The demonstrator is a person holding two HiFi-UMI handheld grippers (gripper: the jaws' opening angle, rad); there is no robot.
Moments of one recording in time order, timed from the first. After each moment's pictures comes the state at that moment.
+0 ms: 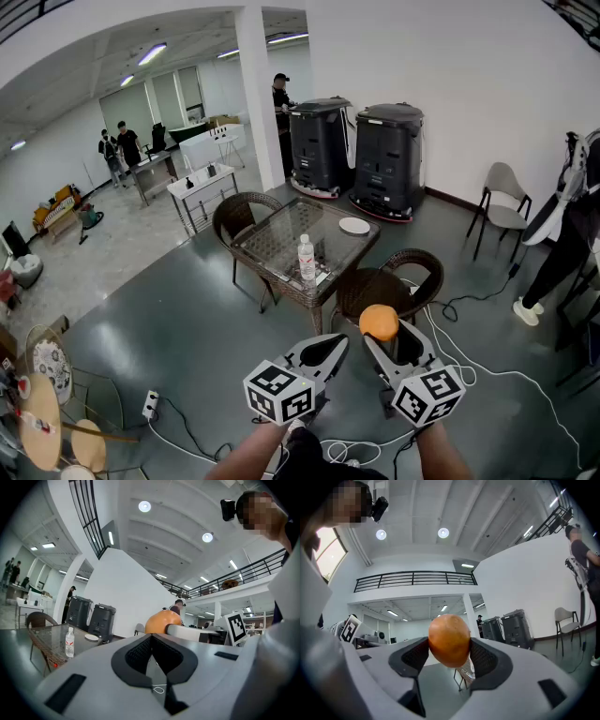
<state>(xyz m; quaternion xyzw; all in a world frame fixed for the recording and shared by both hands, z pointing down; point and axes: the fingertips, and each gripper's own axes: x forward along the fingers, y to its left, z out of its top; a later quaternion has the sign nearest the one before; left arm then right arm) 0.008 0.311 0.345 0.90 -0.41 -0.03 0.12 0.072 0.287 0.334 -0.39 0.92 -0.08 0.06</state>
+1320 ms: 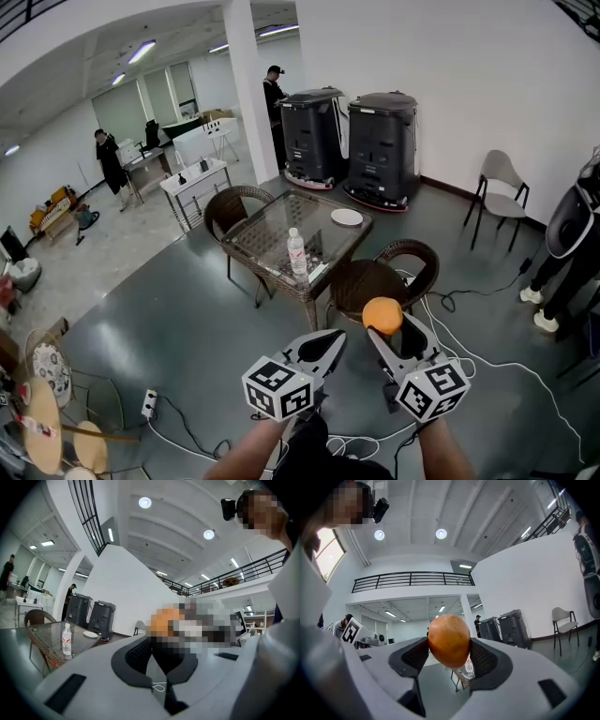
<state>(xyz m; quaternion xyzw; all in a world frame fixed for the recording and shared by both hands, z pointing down) 0.028 0.293 0.364 0.90 -0.41 -0.01 0.13 0.102 0.271 0.345 -0.40 0.91 -0.08 0.06</state>
